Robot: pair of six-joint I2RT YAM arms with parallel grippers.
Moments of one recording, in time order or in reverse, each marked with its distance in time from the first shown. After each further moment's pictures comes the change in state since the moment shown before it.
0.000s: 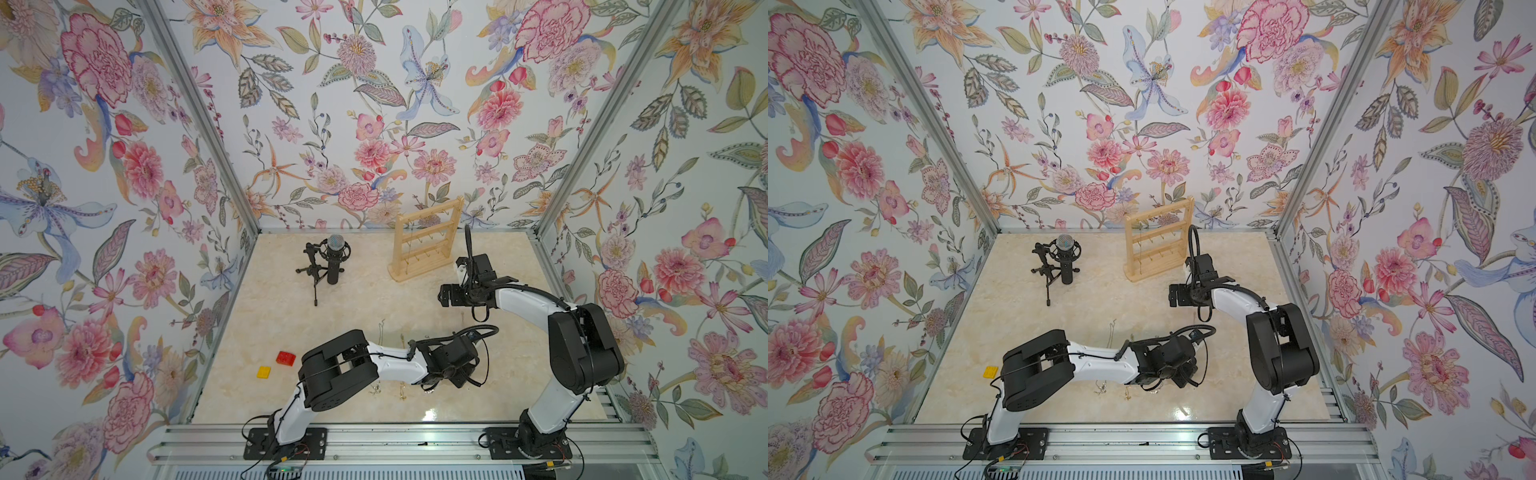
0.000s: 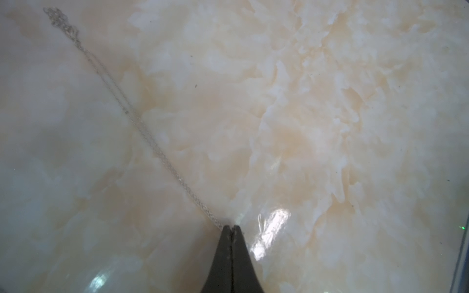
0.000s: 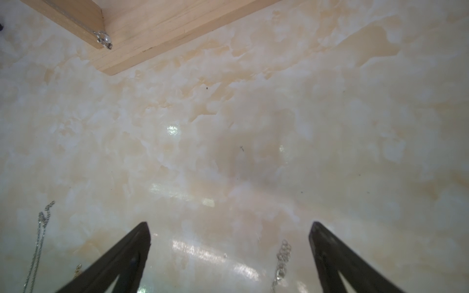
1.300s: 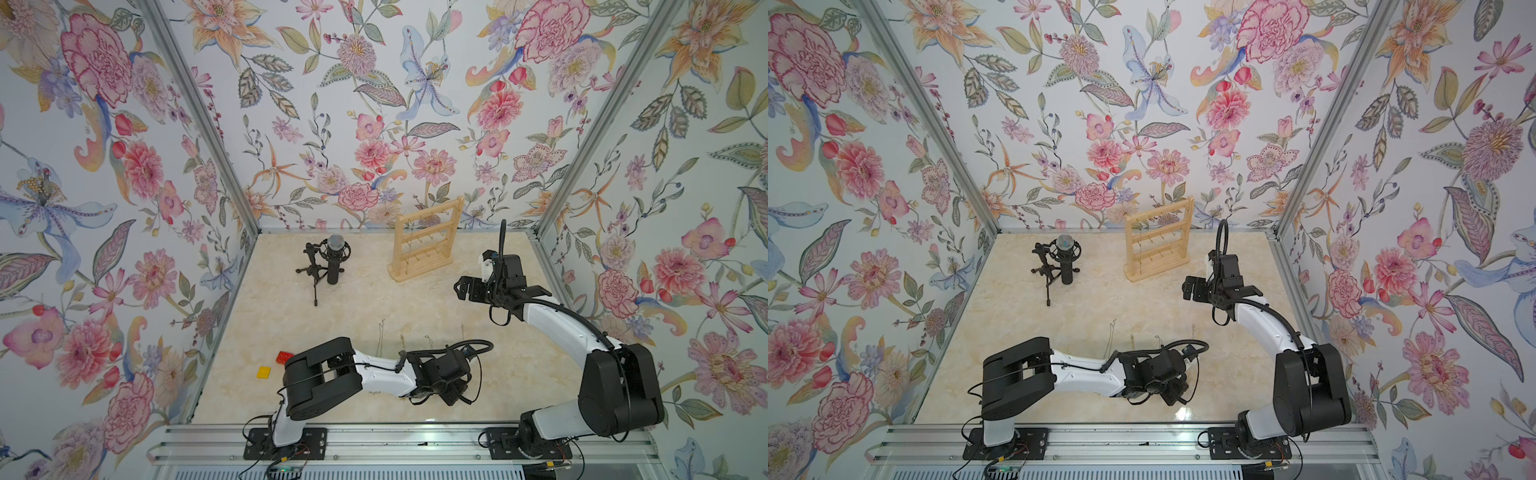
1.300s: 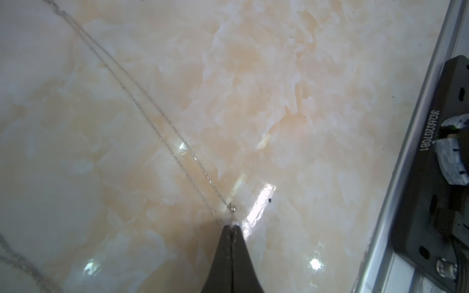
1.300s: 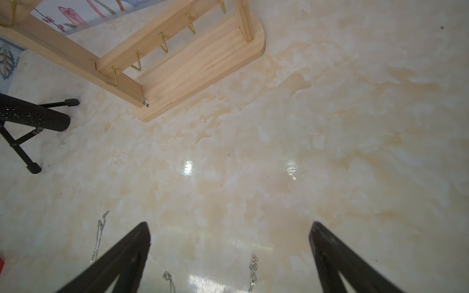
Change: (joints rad) left arm -0.052 -0.128 -0.155 -0.023 0.072 -0.021; right arm -0.097 -0.293 -0.126 0.039 -0.037 0.093
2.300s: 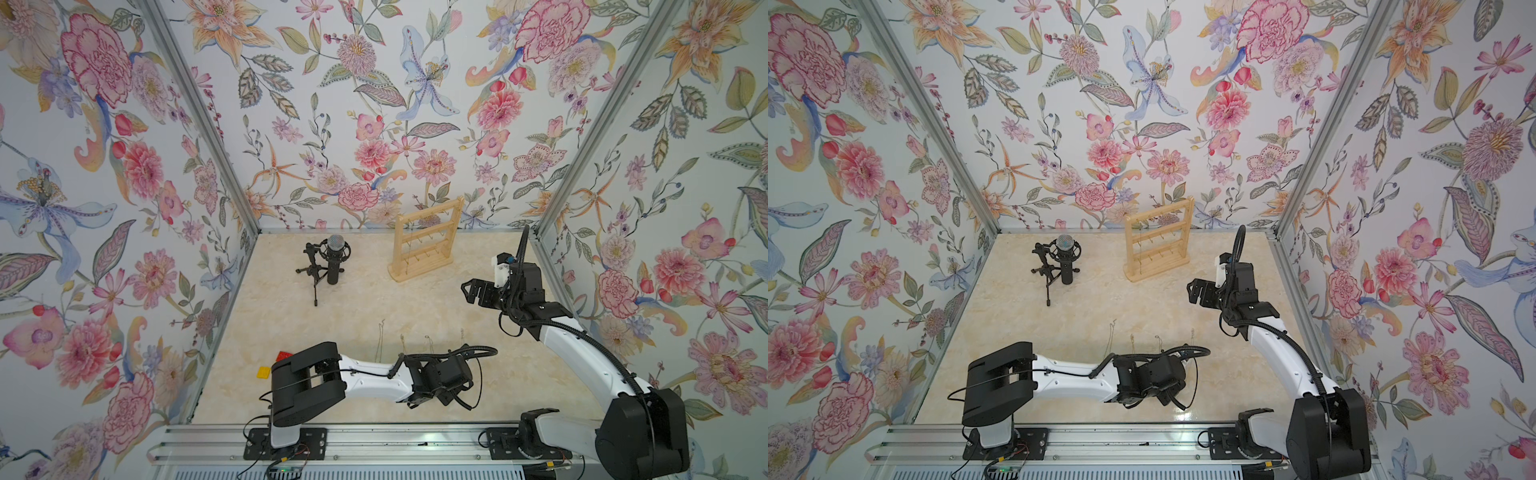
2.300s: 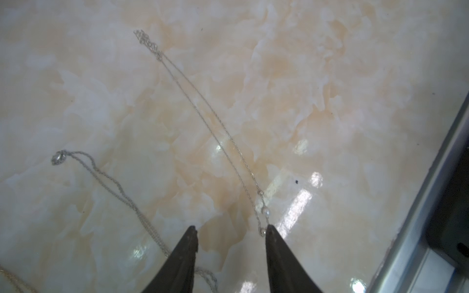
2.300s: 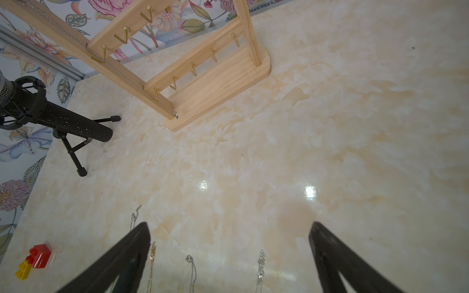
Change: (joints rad) left arm -0.043 -0.125 0.001 -0.109 -0.241 0.024; right arm -0.038 -0.225 -0.135 0.038 -0.066 0.048
